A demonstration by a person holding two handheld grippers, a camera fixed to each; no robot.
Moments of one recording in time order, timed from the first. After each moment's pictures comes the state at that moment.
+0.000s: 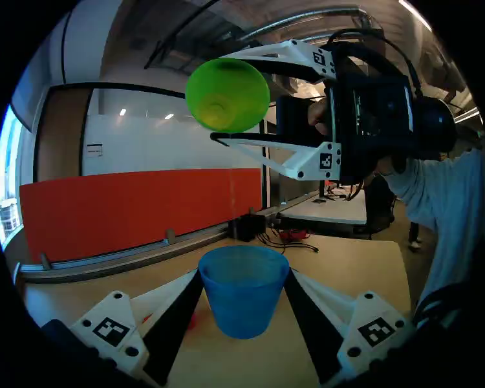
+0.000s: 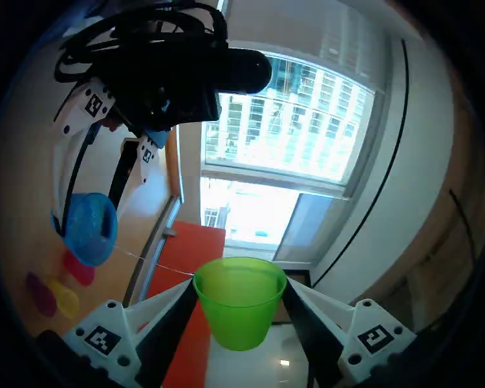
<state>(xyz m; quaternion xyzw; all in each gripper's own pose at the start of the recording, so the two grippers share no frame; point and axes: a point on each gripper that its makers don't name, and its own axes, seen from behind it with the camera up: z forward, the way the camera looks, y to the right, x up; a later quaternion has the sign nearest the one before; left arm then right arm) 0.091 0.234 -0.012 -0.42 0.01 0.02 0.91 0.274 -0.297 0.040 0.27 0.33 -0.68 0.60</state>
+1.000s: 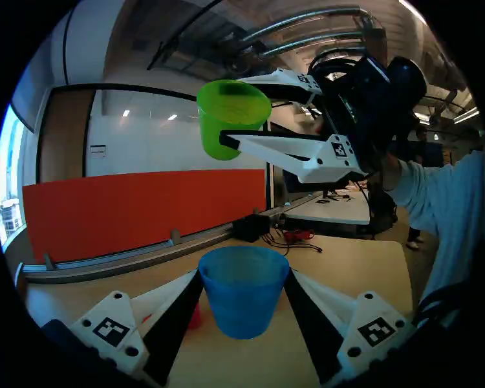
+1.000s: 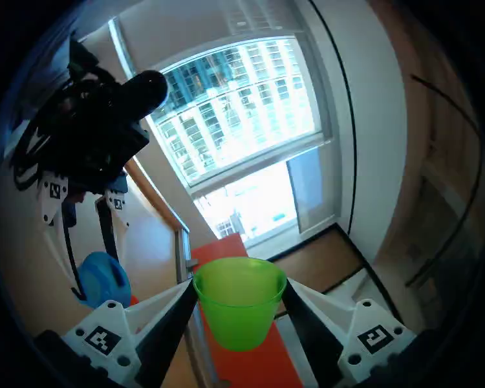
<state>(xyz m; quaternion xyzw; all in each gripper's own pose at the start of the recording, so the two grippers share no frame) 0.093 0.227 -0.010 -0.41 0.01 0.02 0.91 0.263 -0.286 0.038 0.36 0.24 -0.46 0.78</state>
